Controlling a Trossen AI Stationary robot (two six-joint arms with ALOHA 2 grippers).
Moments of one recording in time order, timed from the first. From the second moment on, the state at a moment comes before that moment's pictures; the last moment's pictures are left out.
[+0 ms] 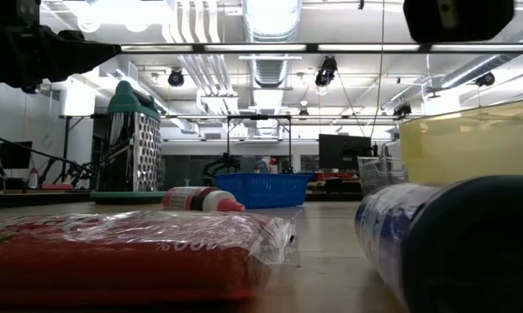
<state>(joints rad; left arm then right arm) -0.20 0.03 0.01 0.18 -0.29 0.56 0.63 1.77 1.28 -0.22 0.41 1.46</state>
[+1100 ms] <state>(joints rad) -0.20 0.03 0.01 0.18 -0.29 0.56 0.73 2.28 2.15 -1.07 0.45 2.08</state>
